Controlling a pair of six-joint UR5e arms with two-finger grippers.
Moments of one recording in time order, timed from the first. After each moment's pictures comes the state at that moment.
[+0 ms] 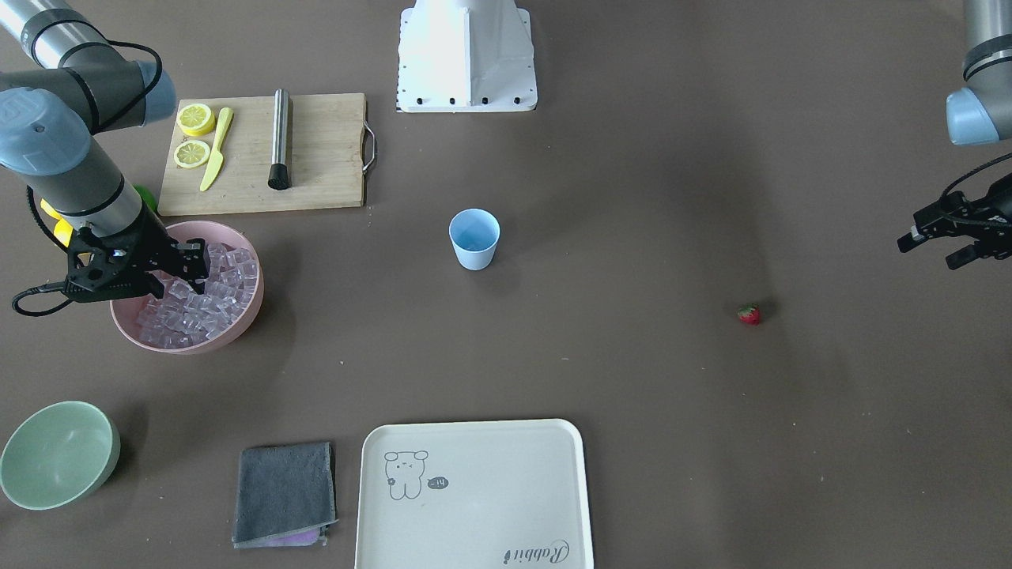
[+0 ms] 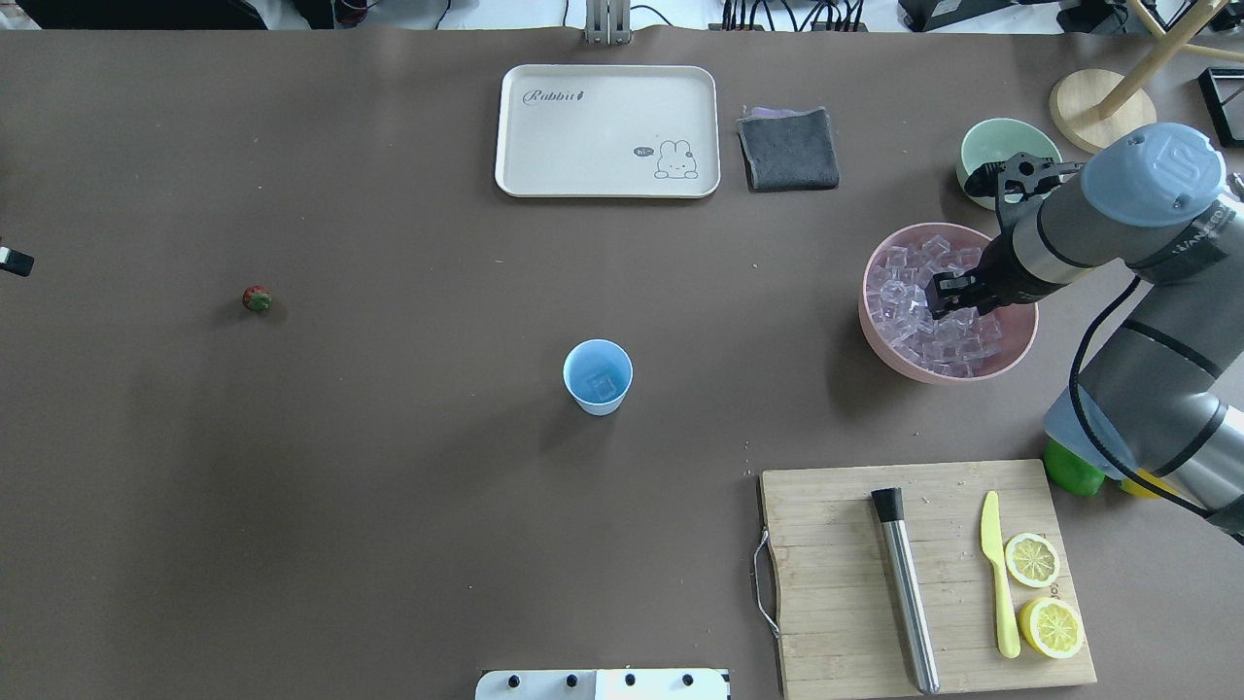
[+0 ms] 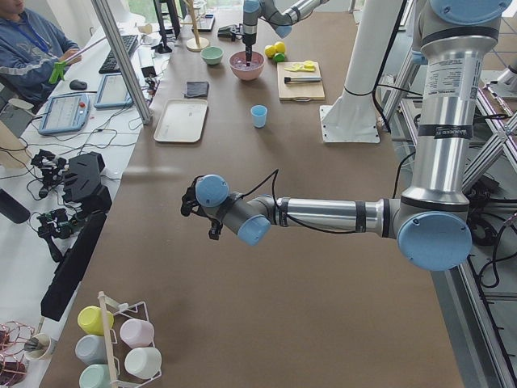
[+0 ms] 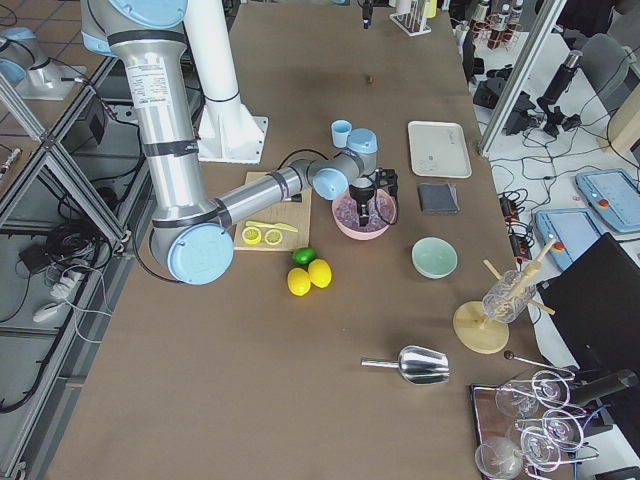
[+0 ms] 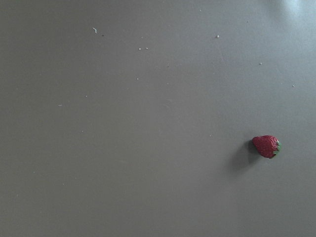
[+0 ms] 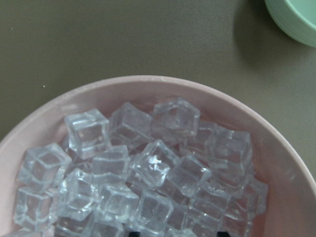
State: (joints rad) left arm -1.31 -1.61 -1.50 -2.20 -2.55 -0.46; right arm 0.84 -1.38 1.75 -1.30 2.03 0.82
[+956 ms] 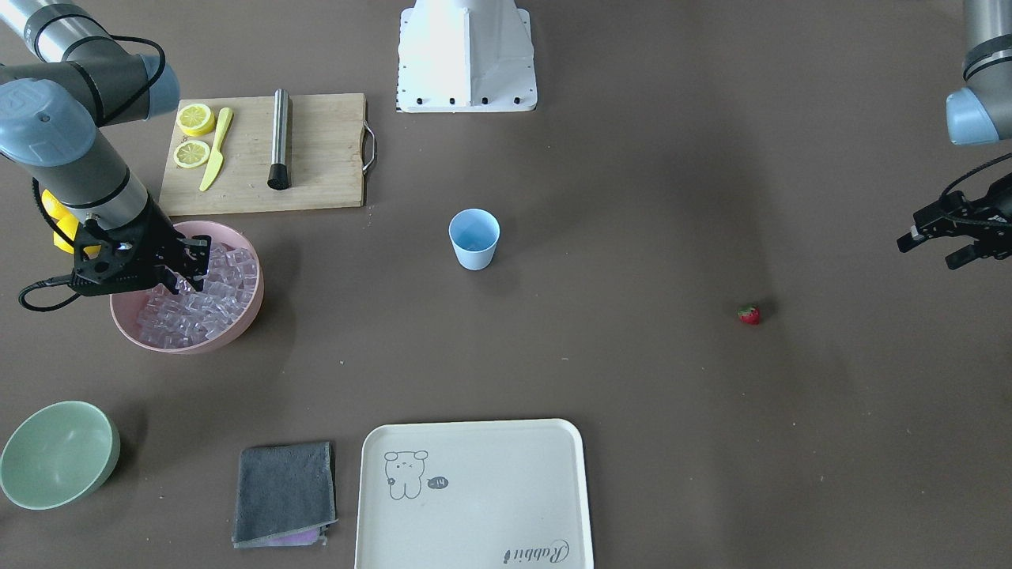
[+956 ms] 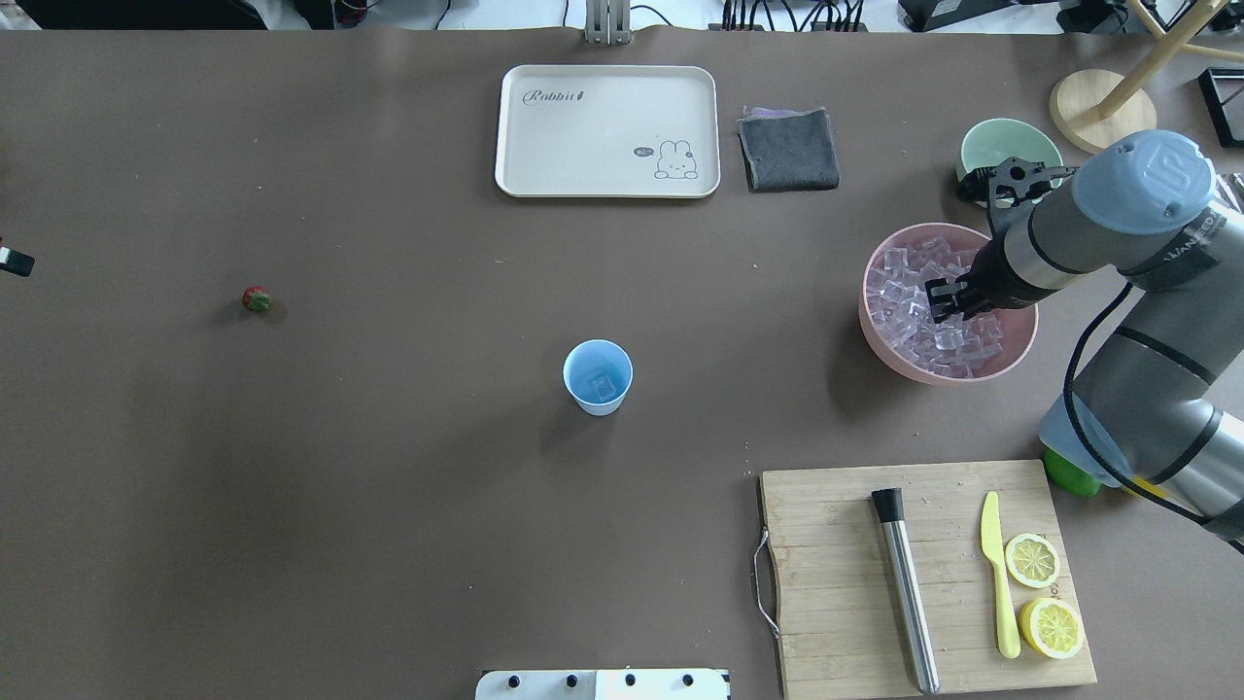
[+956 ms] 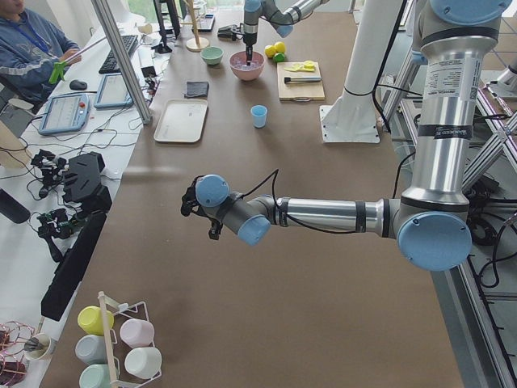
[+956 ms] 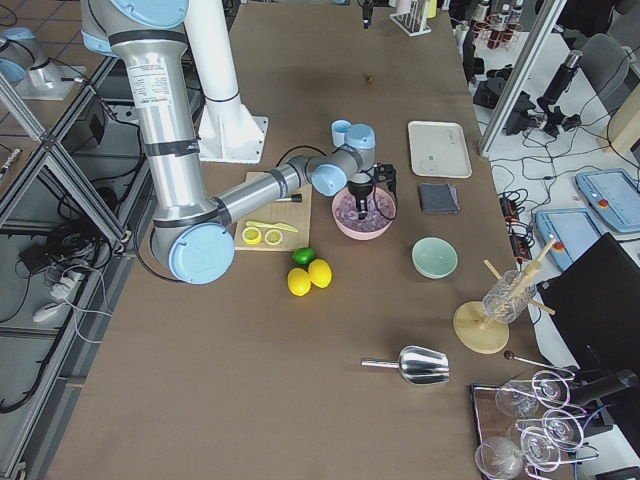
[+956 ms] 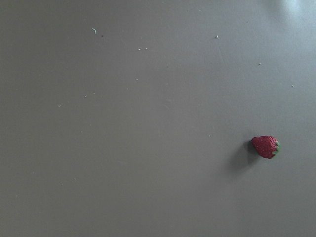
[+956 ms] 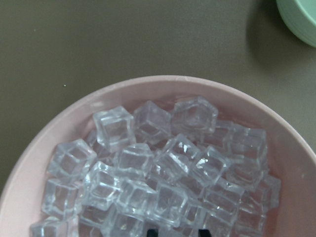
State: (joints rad) left arm -1.31 -1.61 -1.50 -2.20 -2.55 -0.46; right arm 0.85 -1.38 1.79 -1.31 2.05 0.82
